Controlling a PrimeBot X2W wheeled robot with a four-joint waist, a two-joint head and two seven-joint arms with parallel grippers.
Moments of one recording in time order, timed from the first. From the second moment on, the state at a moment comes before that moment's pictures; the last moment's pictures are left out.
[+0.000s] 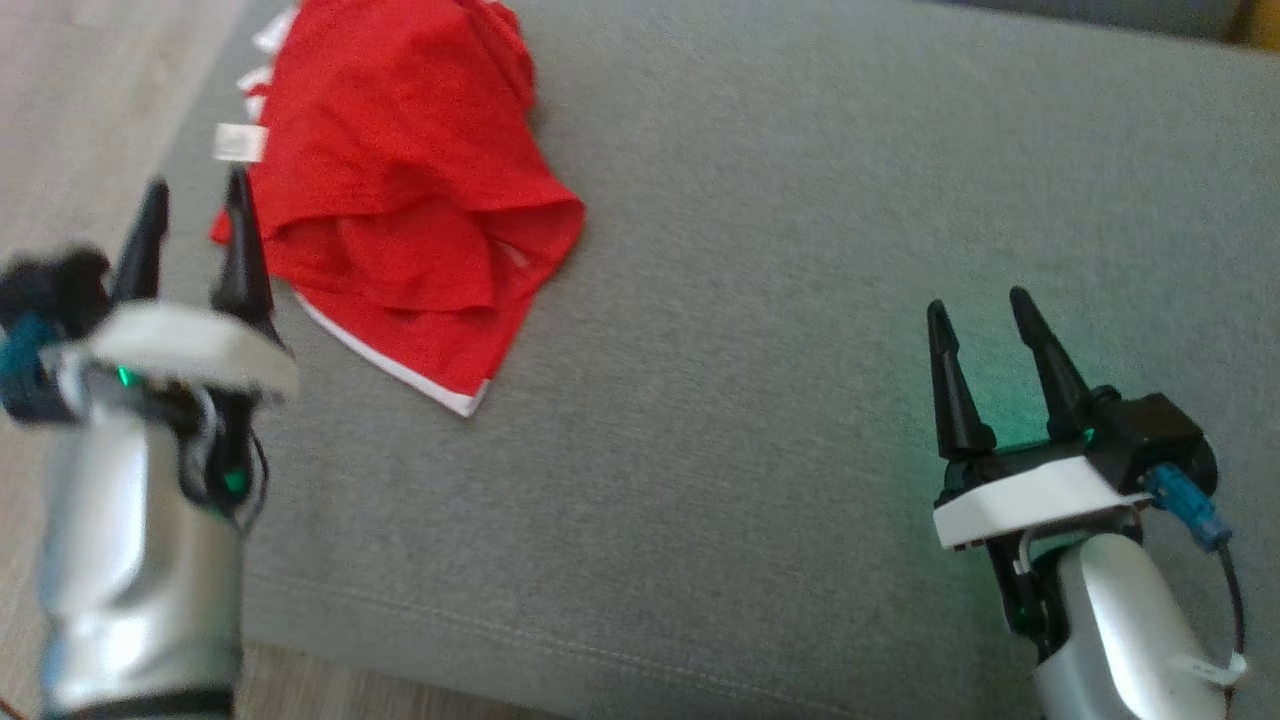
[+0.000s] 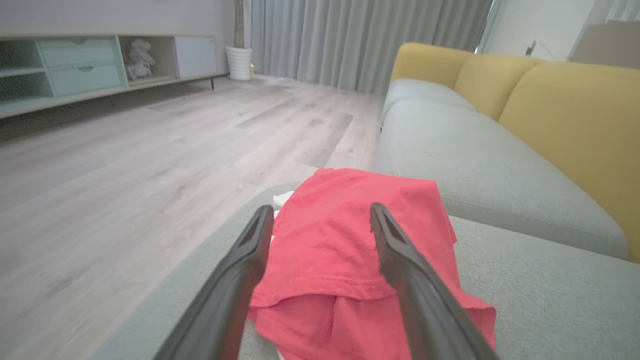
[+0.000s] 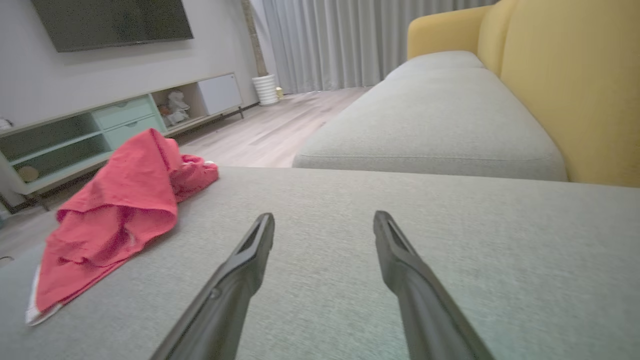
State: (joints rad) left arm -0.46 0.13 0.03 0.46 -0.27 -0.09 -0.19; right arm -0.18 -0.05 0.09 0.24 0.12 0.13 -0.20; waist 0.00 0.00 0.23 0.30
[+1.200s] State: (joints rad) left arm -0.95 0.31 -0.20 1.03 -0.43 -0.13 -0.09; right arm -0.25 -0.05 0.11 0.17 0.11 0.13 -0.19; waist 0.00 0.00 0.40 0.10
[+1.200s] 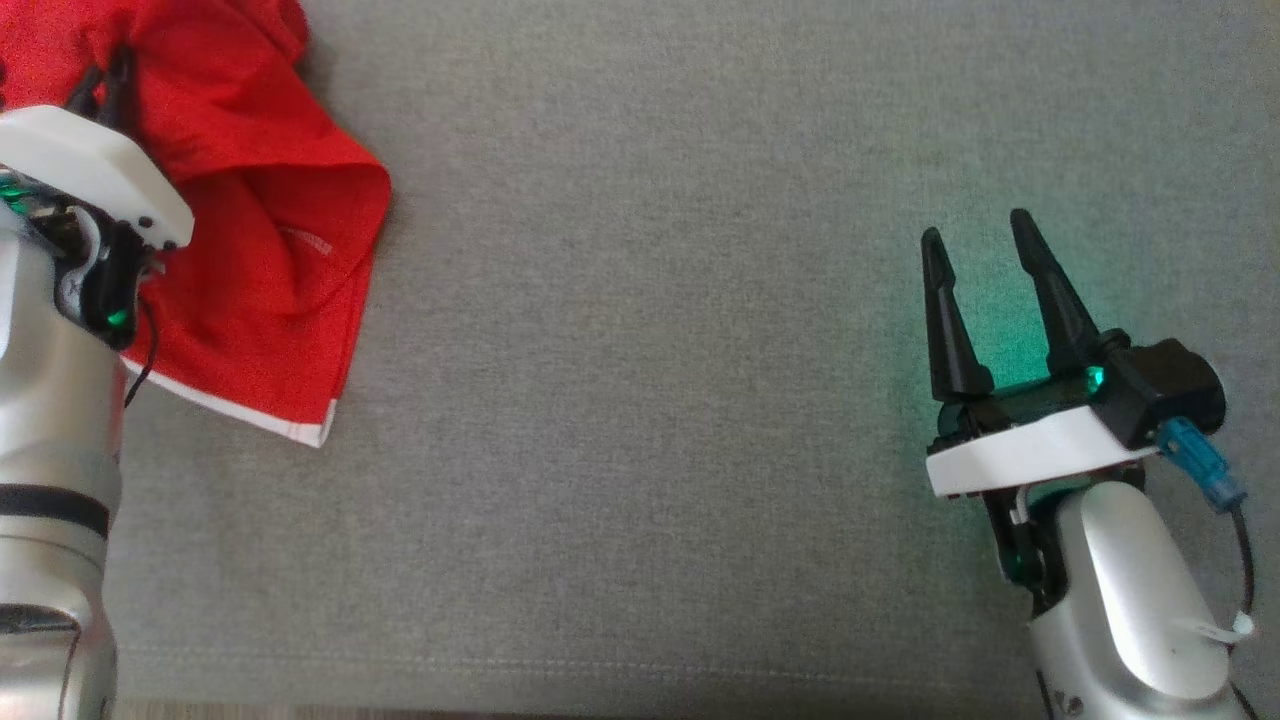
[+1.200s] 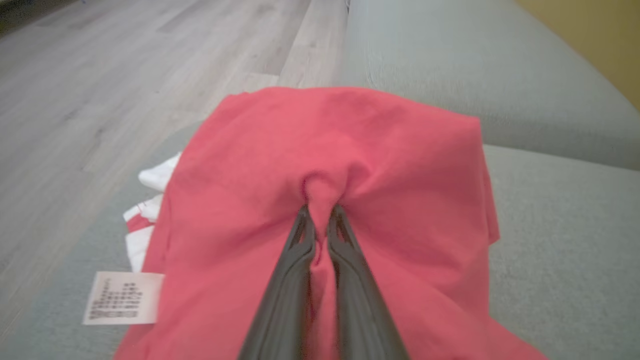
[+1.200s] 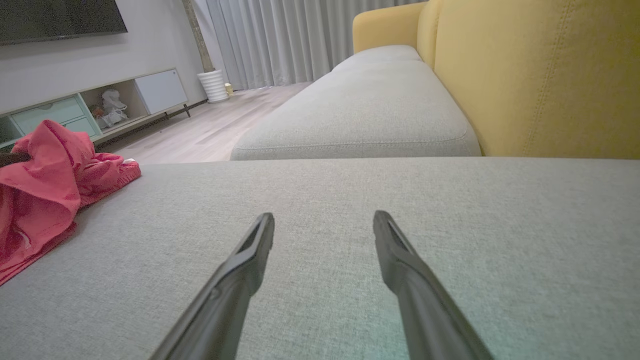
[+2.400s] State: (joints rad) left arm -0.67 0.21 -0.32 0.20 -0.52 -0.02 -0.02; right arm -0.19 -0.05 0.15 0.29 0.20 0.13 -0.24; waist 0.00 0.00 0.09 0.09
